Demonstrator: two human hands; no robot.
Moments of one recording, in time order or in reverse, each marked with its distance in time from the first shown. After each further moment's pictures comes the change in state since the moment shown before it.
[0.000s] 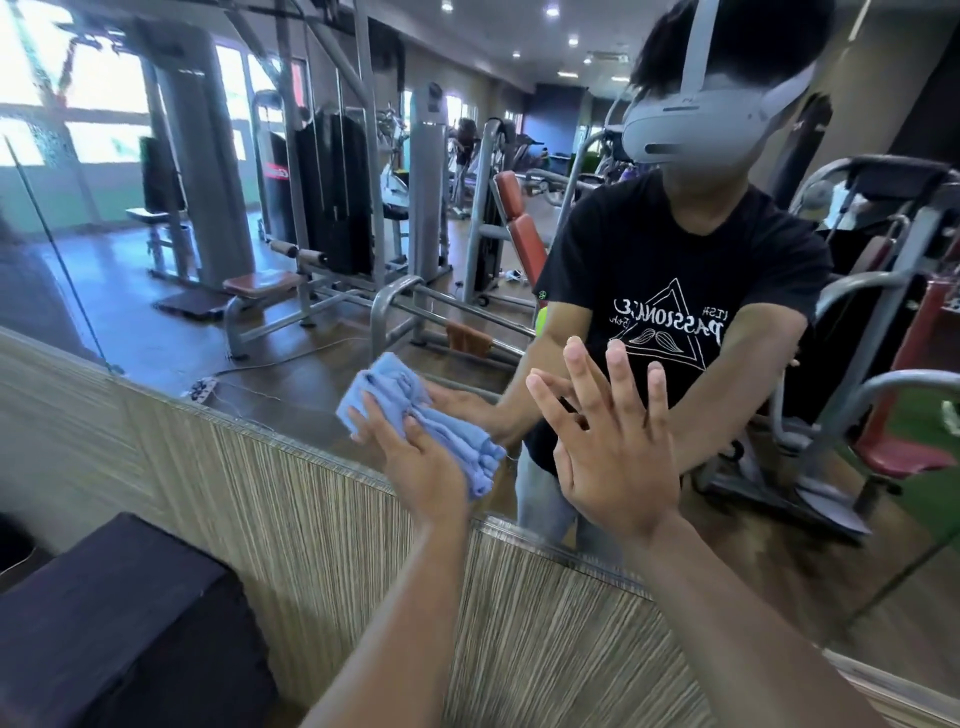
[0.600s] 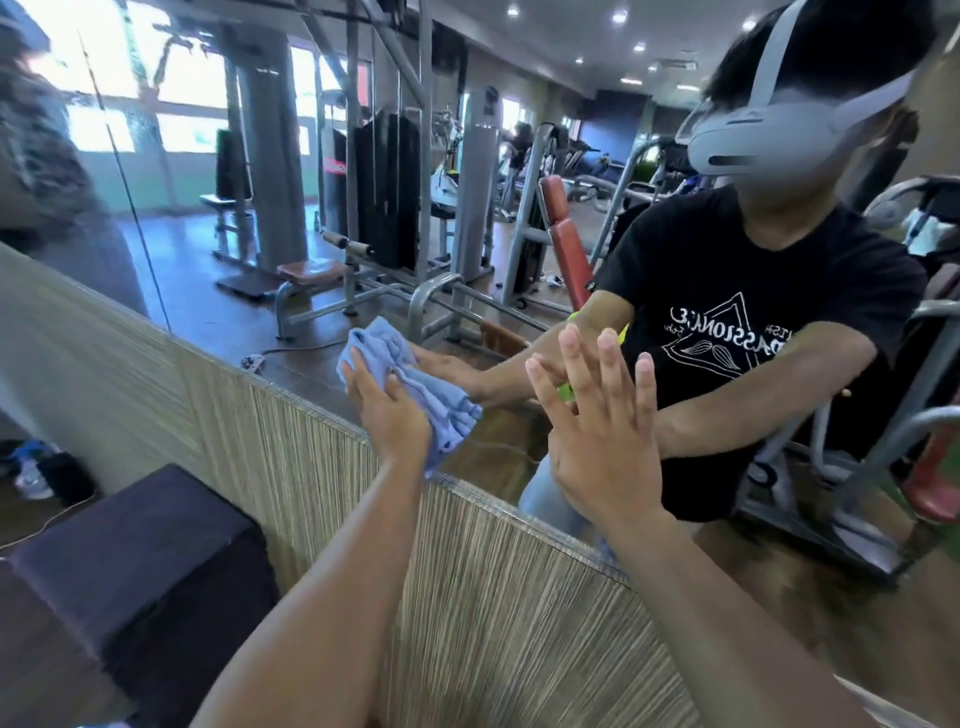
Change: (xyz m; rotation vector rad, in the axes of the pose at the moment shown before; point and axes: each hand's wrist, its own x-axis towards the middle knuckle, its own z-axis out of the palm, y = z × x) left_hand 0.041 0.005 -0.018 0.036 0.020 -0.019; right_hand 0.001 -0.001 -0.013 0.115 -0.057 0.001
